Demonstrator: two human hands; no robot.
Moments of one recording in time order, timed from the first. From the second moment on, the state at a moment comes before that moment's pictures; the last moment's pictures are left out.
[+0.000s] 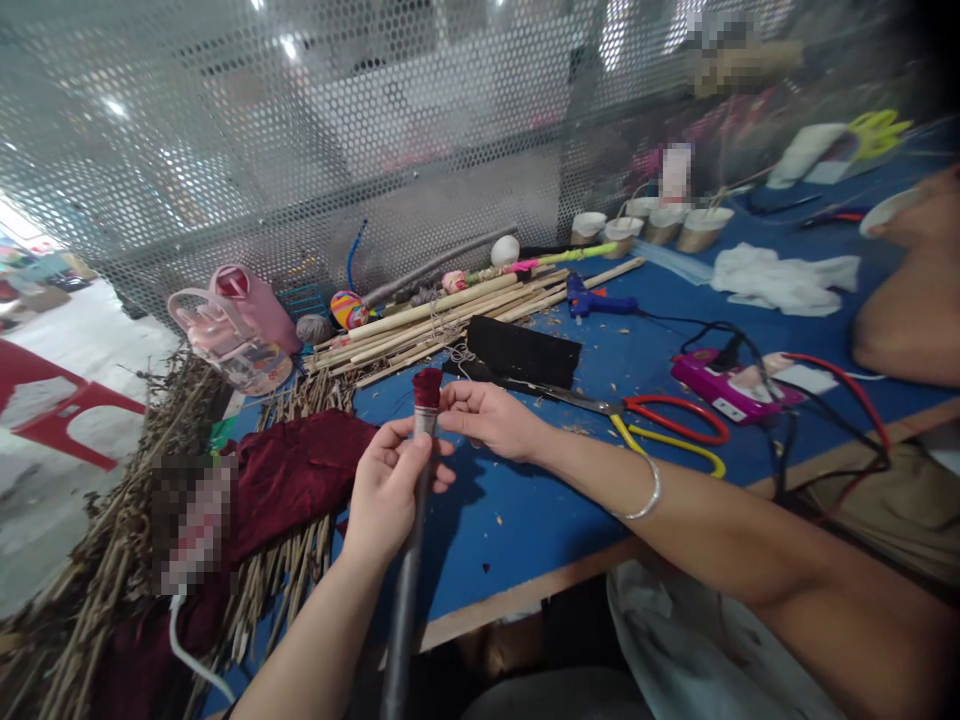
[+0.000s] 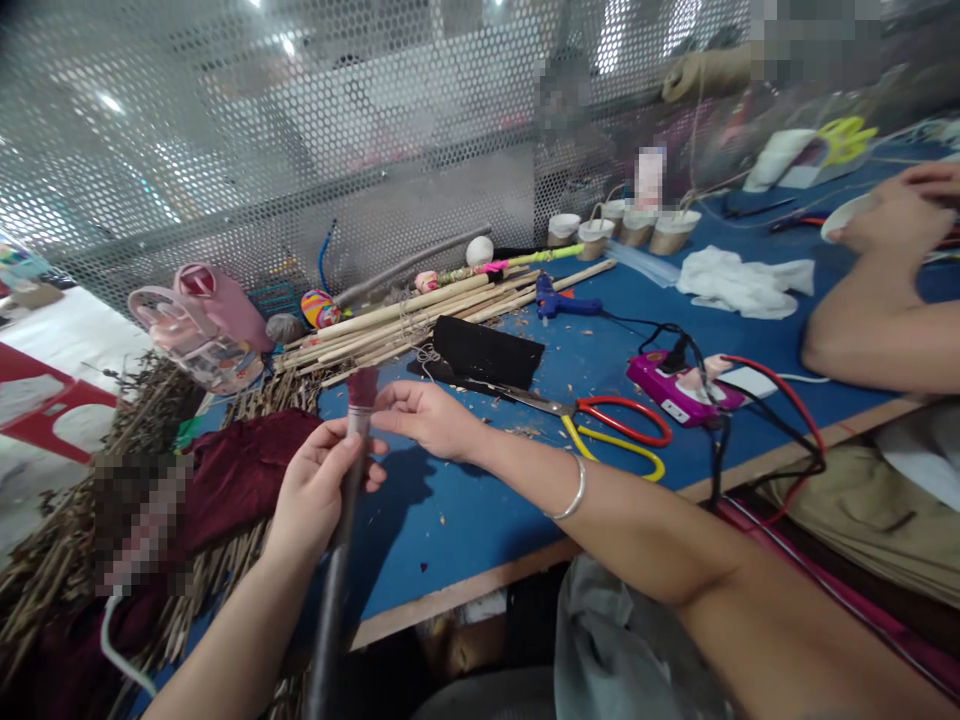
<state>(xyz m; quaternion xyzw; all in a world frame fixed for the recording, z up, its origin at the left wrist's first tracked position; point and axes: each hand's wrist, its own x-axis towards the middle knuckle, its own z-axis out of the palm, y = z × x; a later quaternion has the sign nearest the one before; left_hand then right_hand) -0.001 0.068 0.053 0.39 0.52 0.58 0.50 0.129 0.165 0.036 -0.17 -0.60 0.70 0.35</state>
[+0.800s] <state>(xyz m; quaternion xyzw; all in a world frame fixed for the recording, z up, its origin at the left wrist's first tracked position) -0.001 0.072 0.052 0.39 0.51 0.57 0.51 0.132 0.166 0.033 -0.19 -0.53 0.75 0.34</state>
